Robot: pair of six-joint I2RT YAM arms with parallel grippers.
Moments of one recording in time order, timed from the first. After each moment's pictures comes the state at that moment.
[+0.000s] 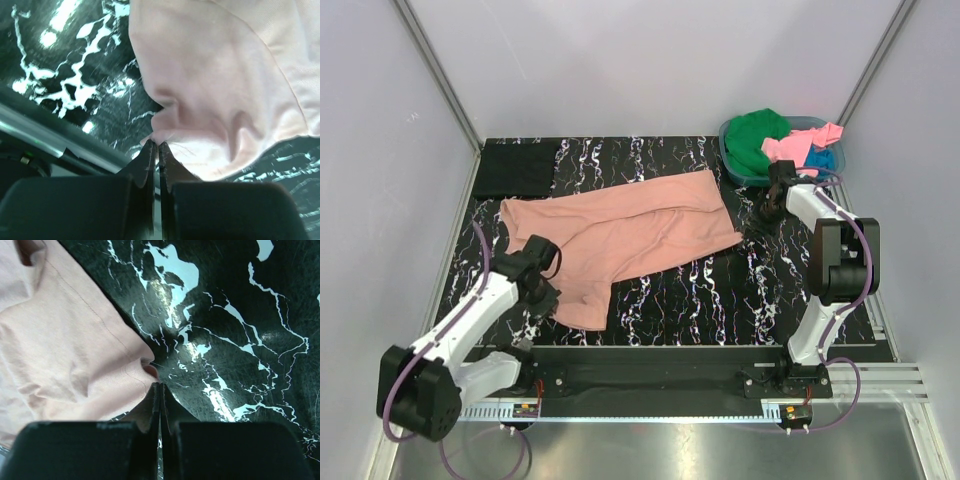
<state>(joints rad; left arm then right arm) -0.35 1.08 0.71 -1.04 -0.17 -1.14 0.01 1.87 1.32 -0.69 -0.16 0.57</state>
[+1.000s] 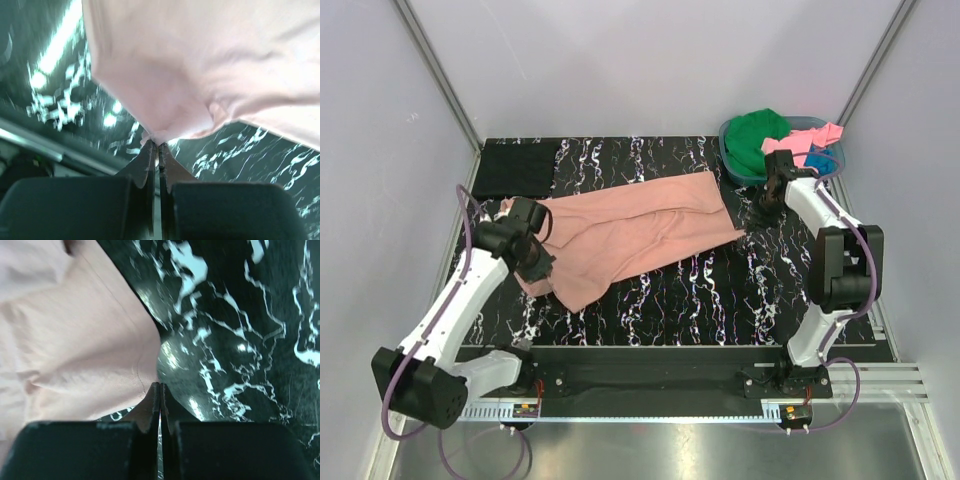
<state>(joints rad) -0.31 1.11 1.05 -1.17 -0.20 -1.01 0.05 1.80 1.37 -0.79 -0.07 0.51</state>
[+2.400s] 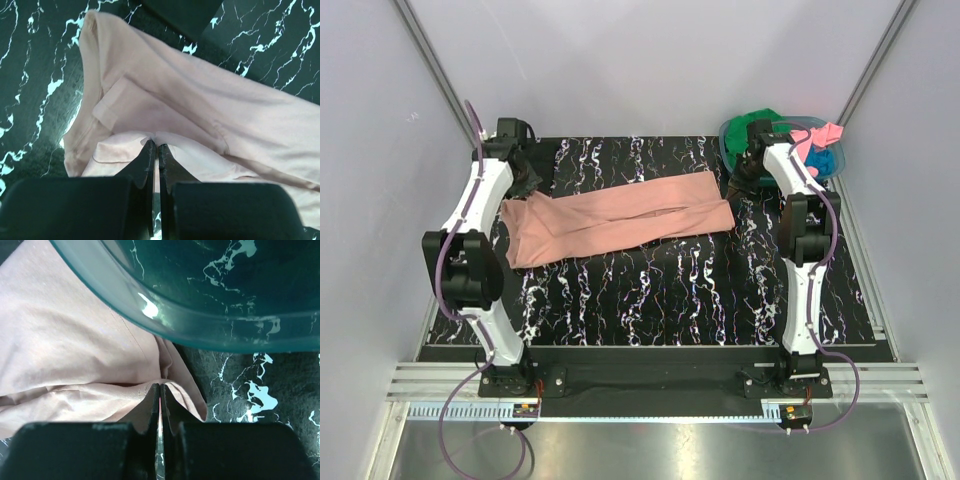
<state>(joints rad) -0.02 1.81 1.68 -0.89 -0.23 -0.57 0.08 2.33 2.08 -0.95 -0.18 0.43</state>
